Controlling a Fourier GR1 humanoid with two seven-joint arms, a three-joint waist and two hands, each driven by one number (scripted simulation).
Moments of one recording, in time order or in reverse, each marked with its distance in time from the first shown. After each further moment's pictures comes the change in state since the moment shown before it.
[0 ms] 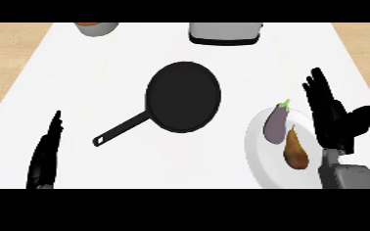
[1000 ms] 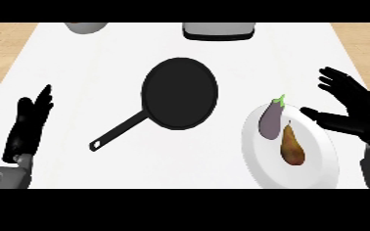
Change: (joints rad) left arm -0.169 0.096 0.094 0.037 0.054 -0.194 0.137; right arm -0.041 -0.196 -0.102 0.087 -0.062 0.224 0.057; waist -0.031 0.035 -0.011
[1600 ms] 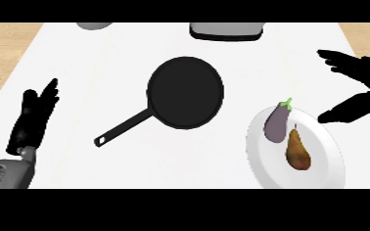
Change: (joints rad) left arm -0.044 -0.006 -0.008 -0.008 -0.011 -0.034 0.034; right arm -0.258 -0.291 0.199 0.036 0.108 0.349 0.367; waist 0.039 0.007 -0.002
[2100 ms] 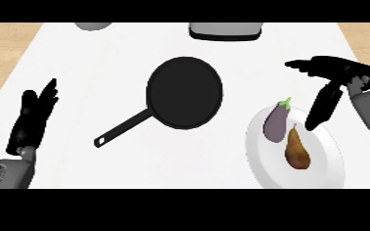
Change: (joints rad) left arm -0.001 -0.010 0.017 0.014 -0.011 -0.008 -0.011; right arm -0.217 0.049 0.223 0.146 0.076 0.279 0.196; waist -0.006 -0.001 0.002
